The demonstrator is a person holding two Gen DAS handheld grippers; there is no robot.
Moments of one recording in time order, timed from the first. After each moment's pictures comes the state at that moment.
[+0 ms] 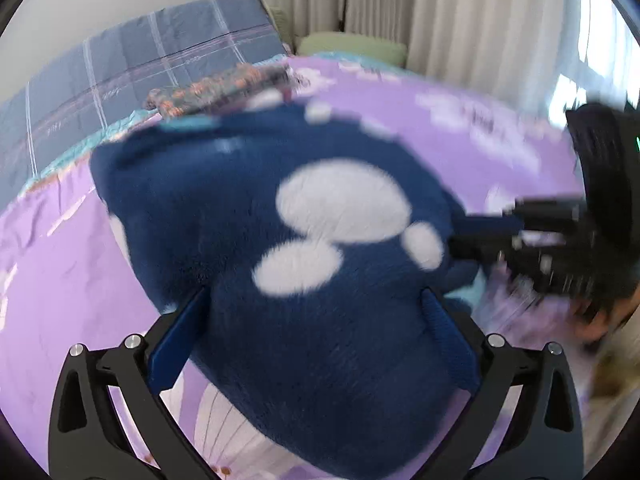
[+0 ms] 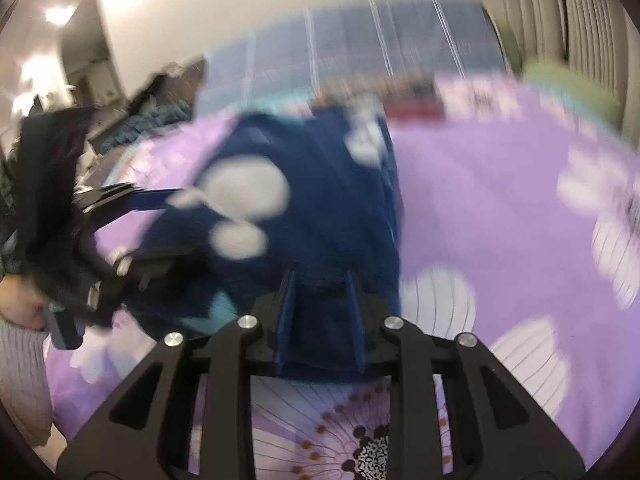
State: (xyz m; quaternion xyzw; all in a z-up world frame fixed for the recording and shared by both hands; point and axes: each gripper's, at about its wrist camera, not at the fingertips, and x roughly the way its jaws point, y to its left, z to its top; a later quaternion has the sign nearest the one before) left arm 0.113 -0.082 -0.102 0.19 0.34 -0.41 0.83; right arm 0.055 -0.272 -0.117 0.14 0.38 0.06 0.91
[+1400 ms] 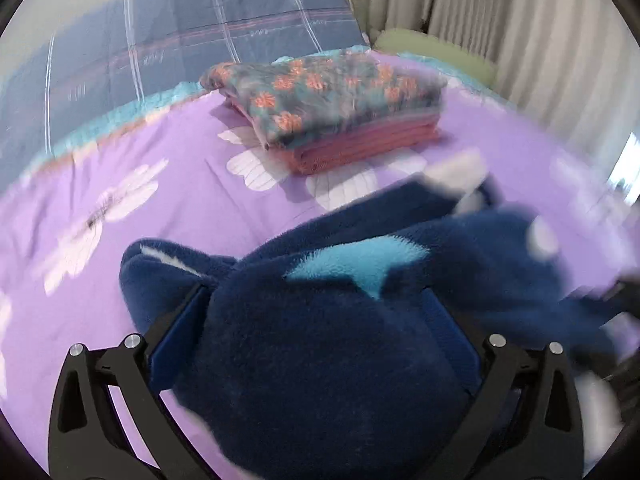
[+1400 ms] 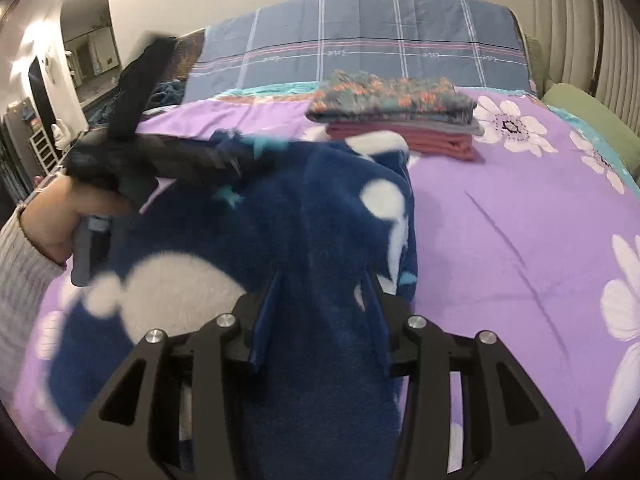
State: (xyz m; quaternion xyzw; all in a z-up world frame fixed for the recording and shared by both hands) left arm 0.315 -0.114 -0.110 0.14 0.37 -0.33 0.86; right arm 0.165 -0.259 -0.097 0.03 0.38 0.04 0.92
